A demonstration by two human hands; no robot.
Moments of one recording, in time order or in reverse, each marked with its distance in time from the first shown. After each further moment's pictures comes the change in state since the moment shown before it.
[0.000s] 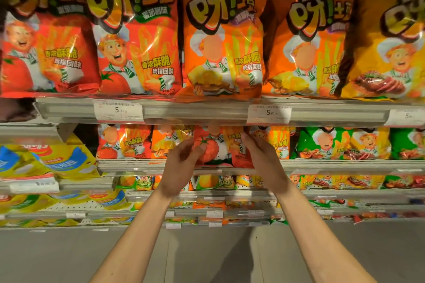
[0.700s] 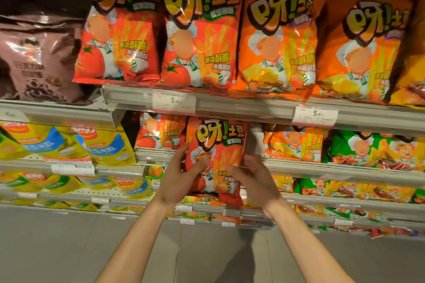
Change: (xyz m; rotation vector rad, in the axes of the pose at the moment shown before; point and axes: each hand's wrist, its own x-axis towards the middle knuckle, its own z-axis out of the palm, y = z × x) left_hand -0.048 -0.016 -0.090 0.081 0.070 -0.018; right_hand -0.050 0.030 0.090 -0.051 -0.172 0.030
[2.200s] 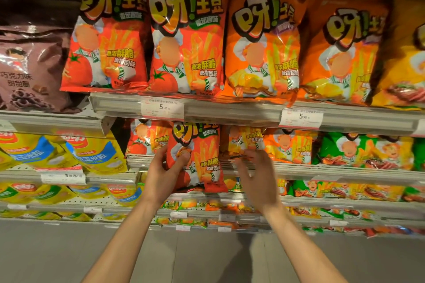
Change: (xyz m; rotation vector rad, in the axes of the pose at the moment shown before) left_hand 0.015 0.000 -0.008 0.013 0.144 -0.037; right_hand 0.008 0.003 -0.019 -0.605 0.395 -0.399
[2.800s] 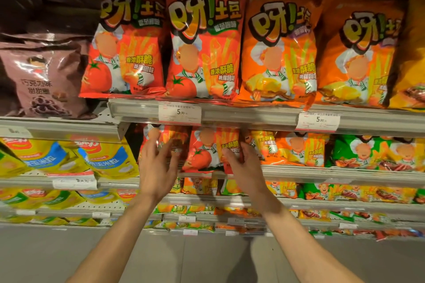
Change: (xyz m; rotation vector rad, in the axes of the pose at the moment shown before) left_hand 0.039 -0.016 -0.047 0.734 0.112 0.352; right_hand 0.029 -0.038 0.053 0.372 -0.209 0.370
